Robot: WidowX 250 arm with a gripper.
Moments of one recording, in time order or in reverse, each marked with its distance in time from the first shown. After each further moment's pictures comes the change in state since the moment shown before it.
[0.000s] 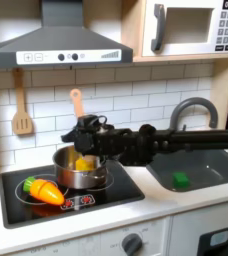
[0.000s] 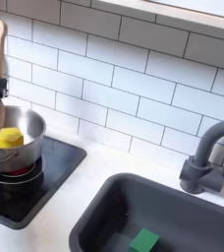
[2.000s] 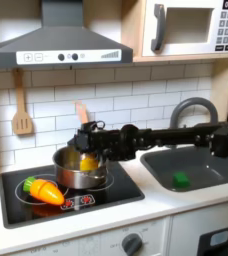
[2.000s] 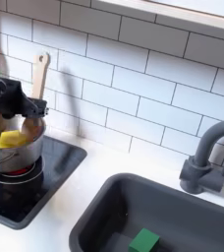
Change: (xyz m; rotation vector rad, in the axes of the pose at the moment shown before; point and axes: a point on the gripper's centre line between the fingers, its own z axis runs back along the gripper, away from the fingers) arm -0.031 -0.025 -0.072 -0.098 0.123 0.008
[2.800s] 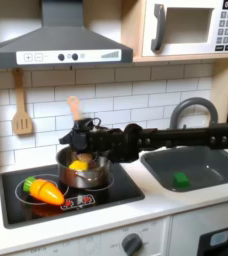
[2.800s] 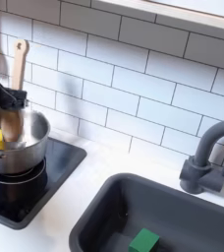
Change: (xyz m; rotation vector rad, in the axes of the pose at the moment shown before) arm 0.016 0.023 0.037 0.084 -0.069 0.008
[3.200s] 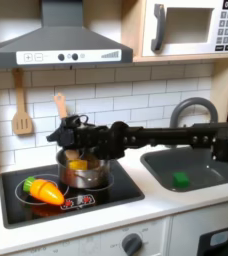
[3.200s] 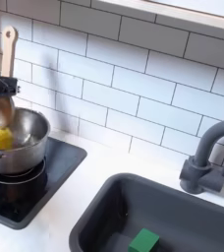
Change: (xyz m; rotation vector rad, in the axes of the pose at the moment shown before) arm 0.007 0.021 -0.017 0.034 0.001 0.010
